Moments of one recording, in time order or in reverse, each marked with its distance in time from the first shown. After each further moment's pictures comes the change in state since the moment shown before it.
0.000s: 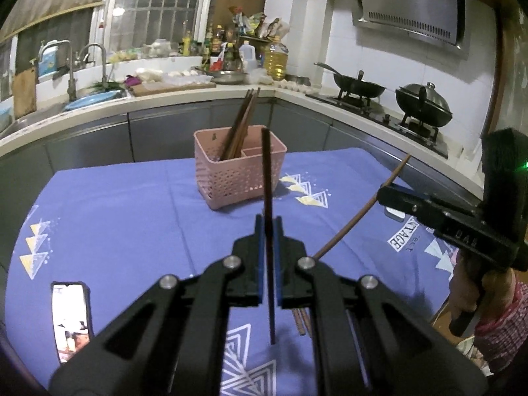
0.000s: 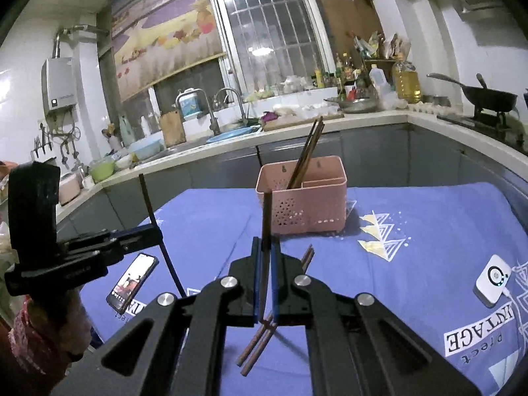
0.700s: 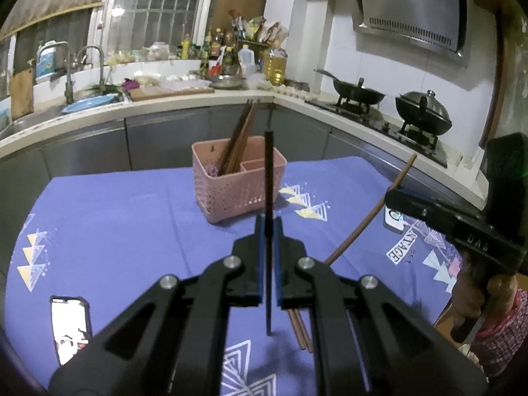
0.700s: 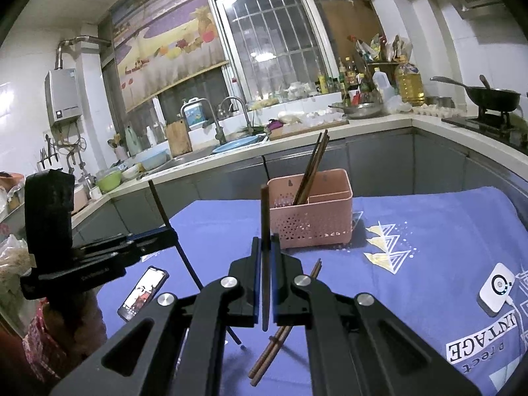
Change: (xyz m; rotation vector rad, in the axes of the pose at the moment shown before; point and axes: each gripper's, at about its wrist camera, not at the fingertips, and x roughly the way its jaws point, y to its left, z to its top) left arm 0.010 0.006 0.018 -0.007 -0.009 -0.017; right arm -0.007 0.001 0.016 0.012 -0.024 0.027
